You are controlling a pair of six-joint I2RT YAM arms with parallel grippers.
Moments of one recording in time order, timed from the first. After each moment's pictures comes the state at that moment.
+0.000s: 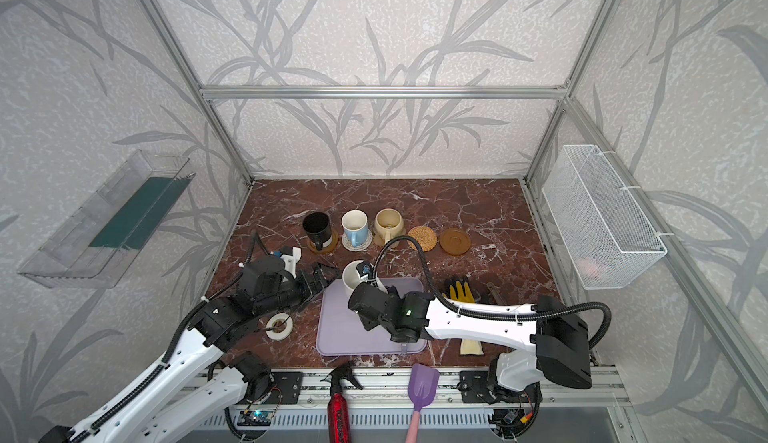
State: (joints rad) left arm -0.56 0.74 0.67 -0.54 0.21 -1.11; right arm 1.24 1.42 0.99 -0.45 0.39 0.60
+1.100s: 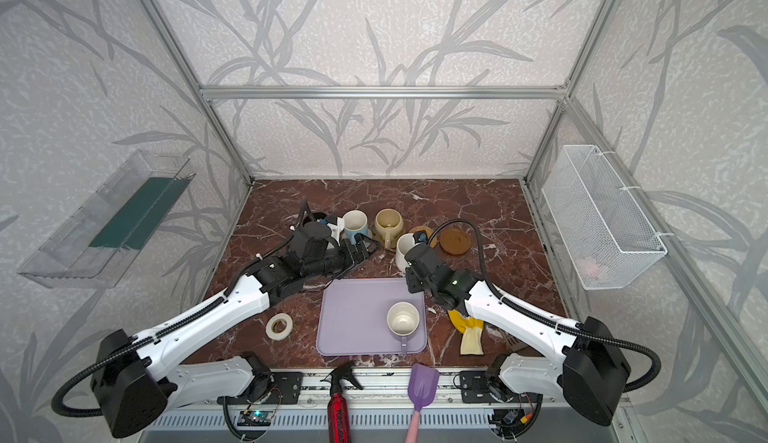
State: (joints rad) left arm -0.70 1.23 0.95 -0.26 0.19 -1.07; right arm 0.77 1.22 0.83 -0.45 0.27 0.48
